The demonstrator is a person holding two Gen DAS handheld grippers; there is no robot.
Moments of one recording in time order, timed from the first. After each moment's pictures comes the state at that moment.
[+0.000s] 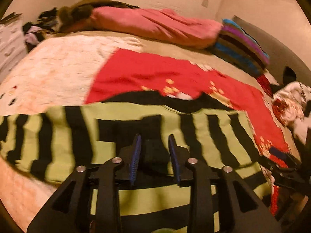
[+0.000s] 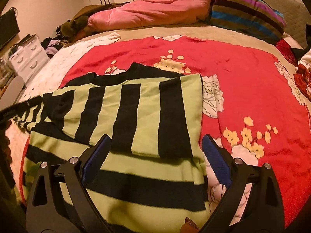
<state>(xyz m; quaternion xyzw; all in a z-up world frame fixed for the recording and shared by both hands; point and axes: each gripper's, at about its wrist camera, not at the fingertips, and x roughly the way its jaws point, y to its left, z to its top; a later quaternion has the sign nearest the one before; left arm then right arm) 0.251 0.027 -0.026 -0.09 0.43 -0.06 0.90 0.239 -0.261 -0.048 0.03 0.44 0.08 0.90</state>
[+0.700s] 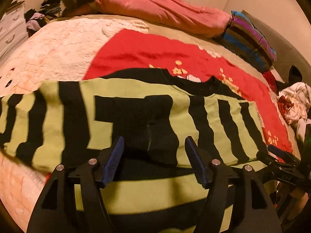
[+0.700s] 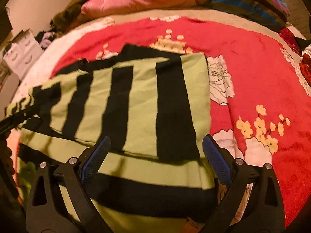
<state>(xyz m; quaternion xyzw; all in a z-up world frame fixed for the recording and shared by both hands) 0.247 0.037 -0.057 -0.11 0.46 -0.03 0.88 0.250 -0.260 -0.079 0.04 0.48 0.08 0.88</state>
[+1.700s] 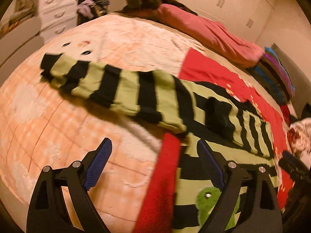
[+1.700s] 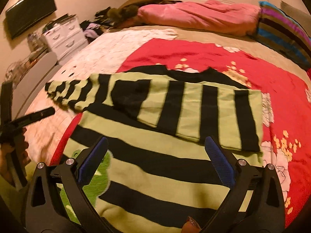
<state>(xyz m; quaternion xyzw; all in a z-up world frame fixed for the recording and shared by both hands) 0.123 0.192 -0.029 -0.19 0.43 0.09 0.88 0.184 -0.140 -0.012 -0.02 0.43 0.21 0.88</state>
